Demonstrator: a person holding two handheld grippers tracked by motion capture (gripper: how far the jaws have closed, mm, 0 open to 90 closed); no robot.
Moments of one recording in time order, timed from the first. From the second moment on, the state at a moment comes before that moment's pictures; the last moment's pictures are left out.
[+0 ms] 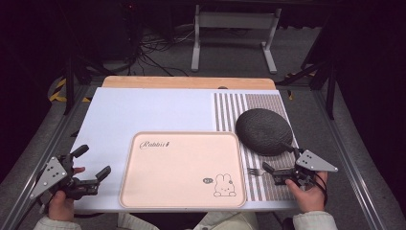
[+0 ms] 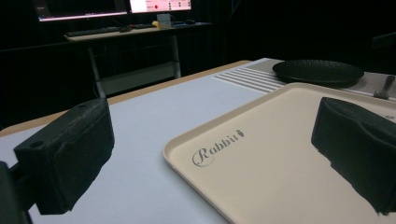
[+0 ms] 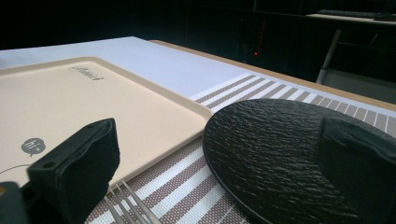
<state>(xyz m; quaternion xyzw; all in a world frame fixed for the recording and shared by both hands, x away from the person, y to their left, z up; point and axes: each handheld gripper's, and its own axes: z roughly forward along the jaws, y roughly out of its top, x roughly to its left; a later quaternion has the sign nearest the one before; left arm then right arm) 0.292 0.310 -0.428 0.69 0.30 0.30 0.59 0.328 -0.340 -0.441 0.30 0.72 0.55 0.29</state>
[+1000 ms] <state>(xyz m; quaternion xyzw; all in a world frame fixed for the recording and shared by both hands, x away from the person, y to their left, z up) 0.291 0.311 -0.429 0.69 0.30 0.30 0.59 0.342 -0.329 -0.428 0.28 0.75 0.54 0.26</state>
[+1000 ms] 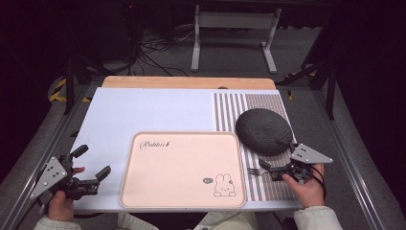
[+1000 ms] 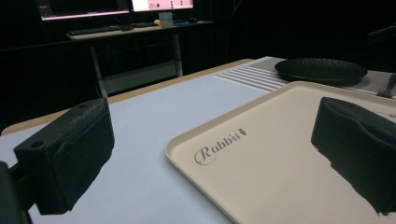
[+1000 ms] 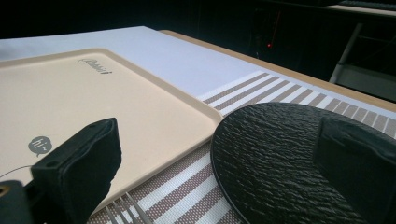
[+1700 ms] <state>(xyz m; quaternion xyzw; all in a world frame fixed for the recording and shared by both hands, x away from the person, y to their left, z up) 0.292 0.311 -0.429 0.69 0.30 0.30 0.59 0.369 -0.308 -0.396 0.25 0.79 0.51 0.23</state>
